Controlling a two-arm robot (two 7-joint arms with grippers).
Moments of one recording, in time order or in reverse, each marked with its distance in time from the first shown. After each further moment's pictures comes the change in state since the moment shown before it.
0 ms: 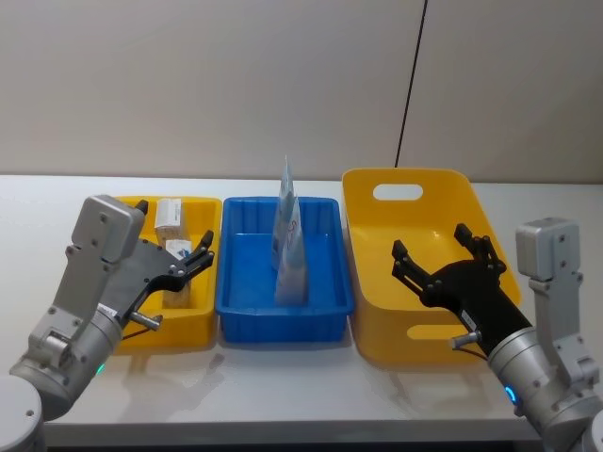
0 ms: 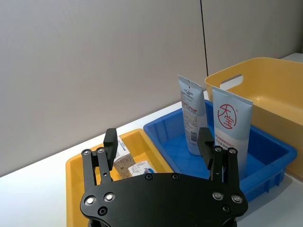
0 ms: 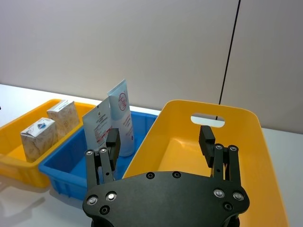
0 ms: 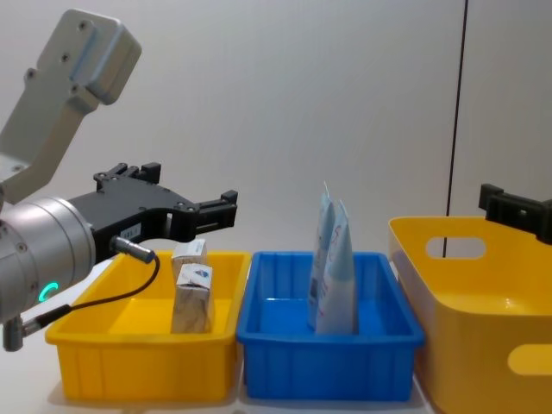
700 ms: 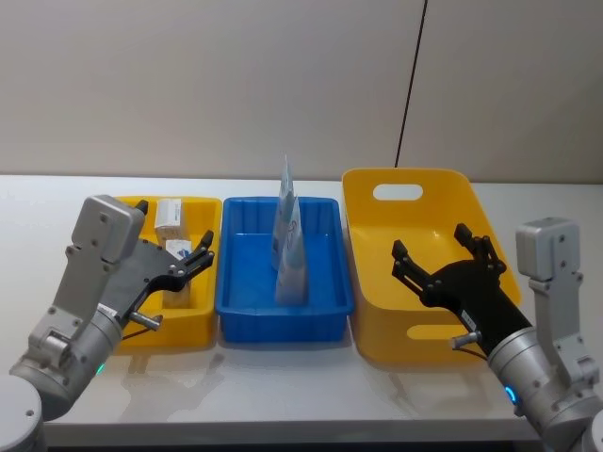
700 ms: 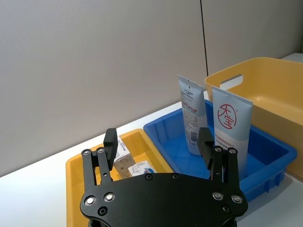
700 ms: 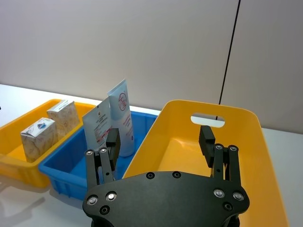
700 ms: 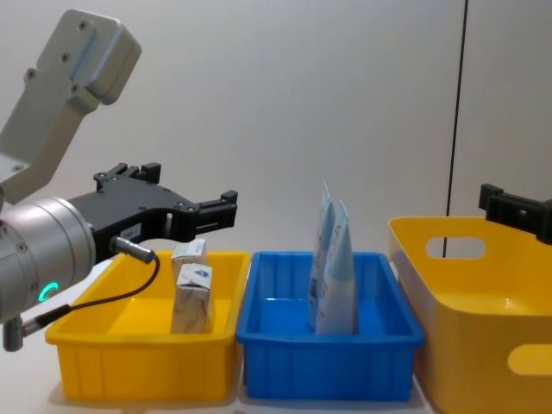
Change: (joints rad) left arm 0.000 0.000 0.000 0.000 0.000 0.000 0.000; right arm 0.000 0.000 0.000 0.000 0.000 0.000 0.000
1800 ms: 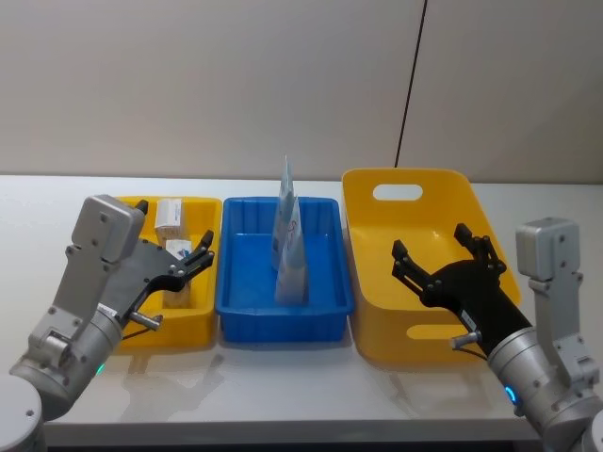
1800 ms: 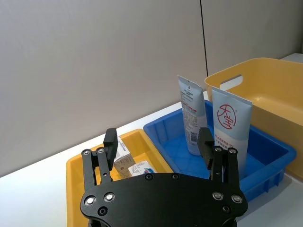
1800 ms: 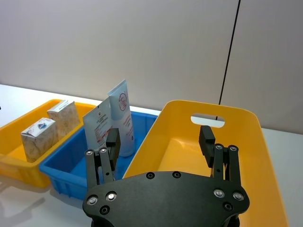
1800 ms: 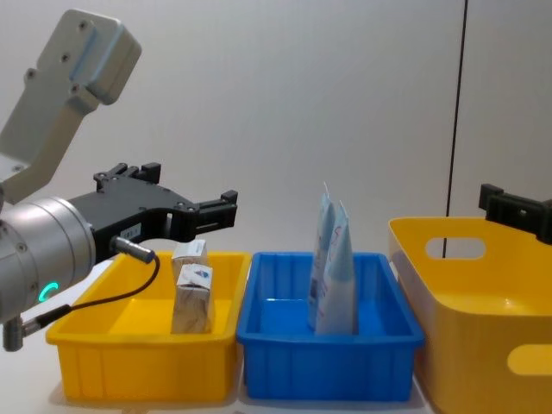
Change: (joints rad) left arm 0.000 0.000 0.000 0.000 0.000 0.000 0.000; right arm 0.000 0.000 0.000 0.000 0.000 0.000 0.000
